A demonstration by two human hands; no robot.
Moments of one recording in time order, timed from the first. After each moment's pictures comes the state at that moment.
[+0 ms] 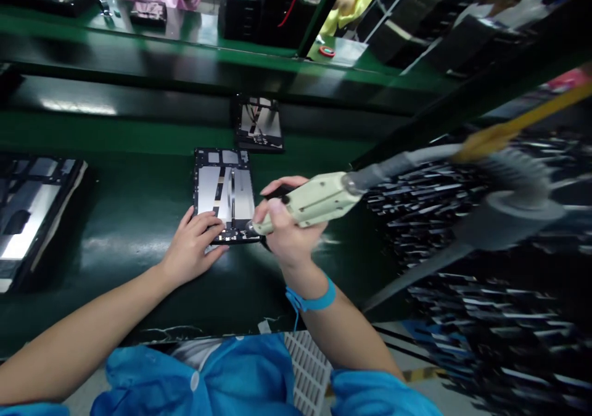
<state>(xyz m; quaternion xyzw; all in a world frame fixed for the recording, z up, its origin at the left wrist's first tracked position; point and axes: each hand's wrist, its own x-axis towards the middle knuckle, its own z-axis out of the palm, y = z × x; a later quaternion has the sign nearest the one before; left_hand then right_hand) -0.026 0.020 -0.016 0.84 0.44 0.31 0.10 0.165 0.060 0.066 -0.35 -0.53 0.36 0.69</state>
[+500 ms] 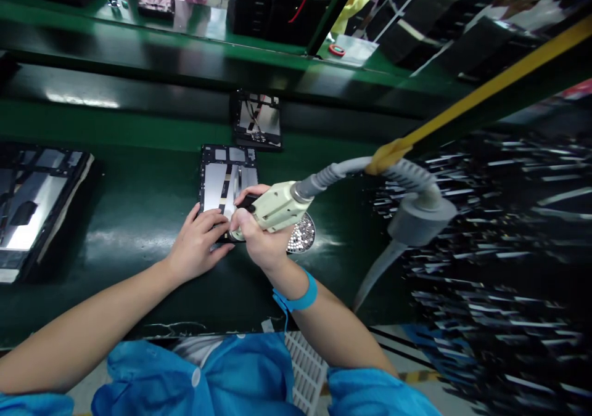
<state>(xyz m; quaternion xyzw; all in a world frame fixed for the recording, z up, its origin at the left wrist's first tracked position) -0.025 0.021 -0.014 0.83 0.44 0.31 0.11 0.133 0.050 0.046 -0.34 -0.55 0.43 0.62</state>
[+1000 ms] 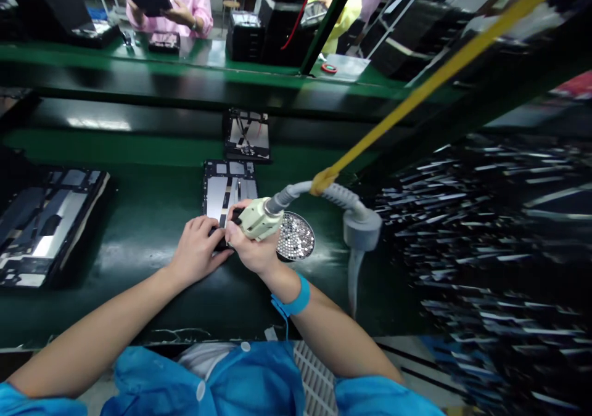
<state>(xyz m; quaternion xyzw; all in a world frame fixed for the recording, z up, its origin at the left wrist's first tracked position) -0.028 0.028 -0.007 0.85 0.46 0.26 0.02 0.128 0.051 0.037 -0.35 -0.58 0.44 0.59</state>
